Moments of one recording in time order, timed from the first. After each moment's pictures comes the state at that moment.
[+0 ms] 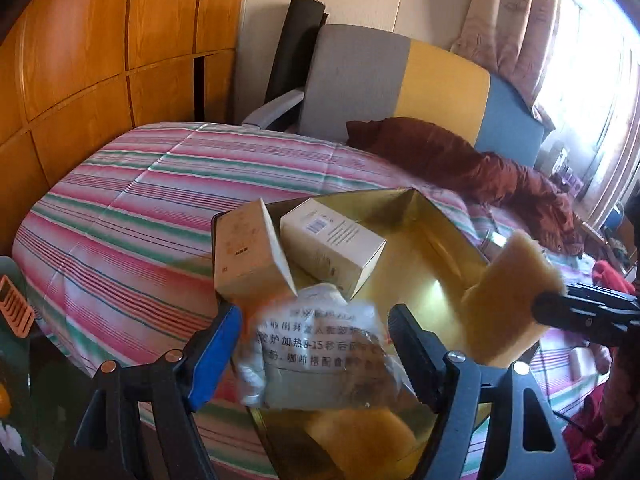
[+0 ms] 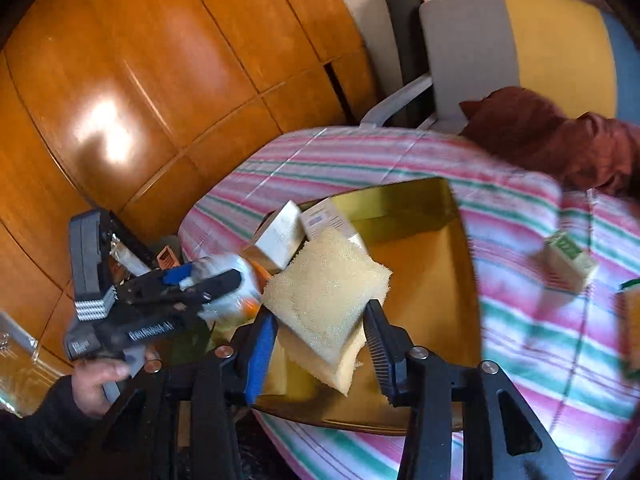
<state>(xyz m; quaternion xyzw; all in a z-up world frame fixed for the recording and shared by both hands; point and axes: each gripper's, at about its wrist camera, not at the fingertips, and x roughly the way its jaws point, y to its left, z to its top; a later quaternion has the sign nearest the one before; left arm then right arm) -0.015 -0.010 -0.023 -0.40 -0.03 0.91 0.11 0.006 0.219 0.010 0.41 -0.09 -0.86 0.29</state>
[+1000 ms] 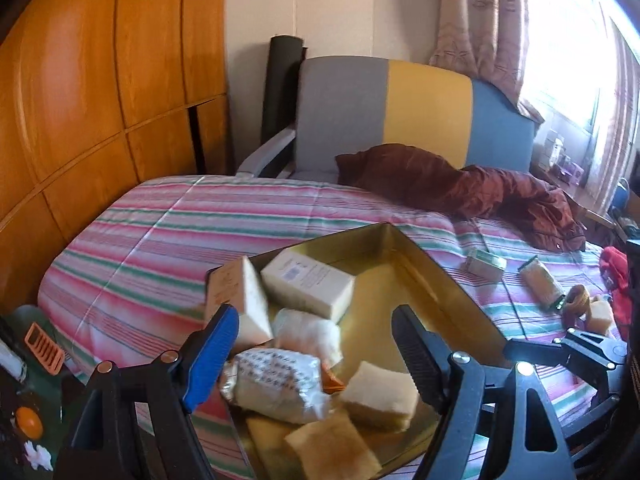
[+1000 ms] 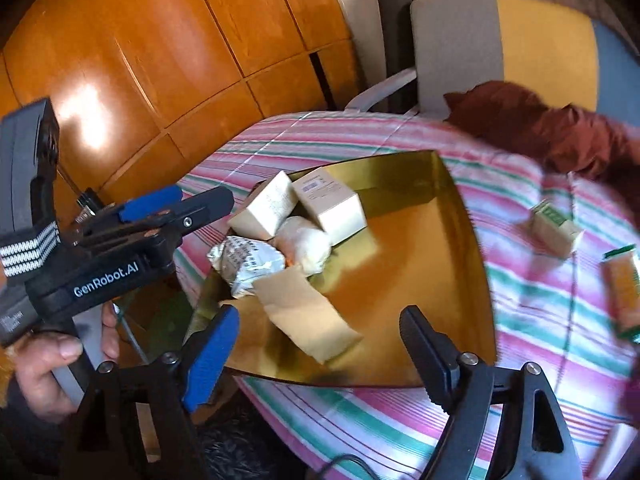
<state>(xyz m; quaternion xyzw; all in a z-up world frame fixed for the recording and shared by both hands) 0.007 0.034 0.028 -0.34 0.03 0.93 0.10 0.044 0.205 0.000 0.42 -0.05 -0.87 0.24</state>
